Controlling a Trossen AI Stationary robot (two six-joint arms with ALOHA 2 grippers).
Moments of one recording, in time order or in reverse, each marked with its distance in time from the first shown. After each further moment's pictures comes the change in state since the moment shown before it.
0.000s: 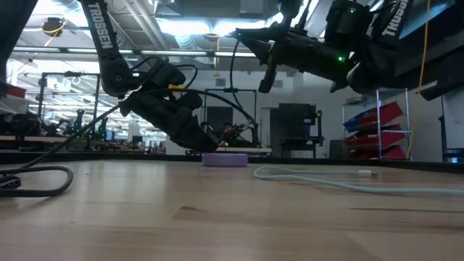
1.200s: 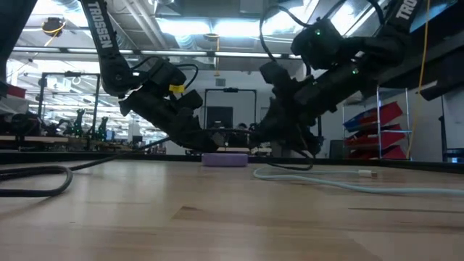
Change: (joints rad) left arm -0.006 0.000 0.002 -0.008 -0.023 0.022; right arm 0.068 -0.106 0.001 -1.081 0.098 0.002
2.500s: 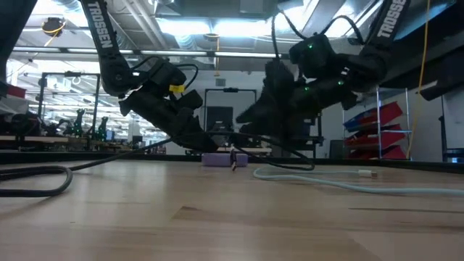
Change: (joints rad) left arm 0.000 0.000 0.000 -0.001 -0.003 0.000; right arm -0.172 0.098 0.015 0.249 -0.340 -0.356
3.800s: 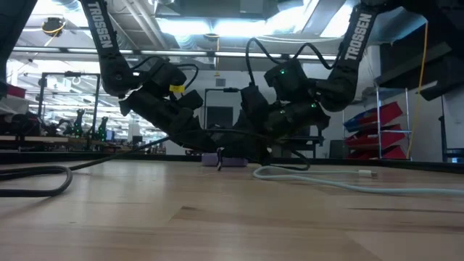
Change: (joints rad) left arm 0.000 0.000 0.000 0.001 -0.003 0.000; right arm -0.023 0.243 0.178 0.023 -0.094 -0.020
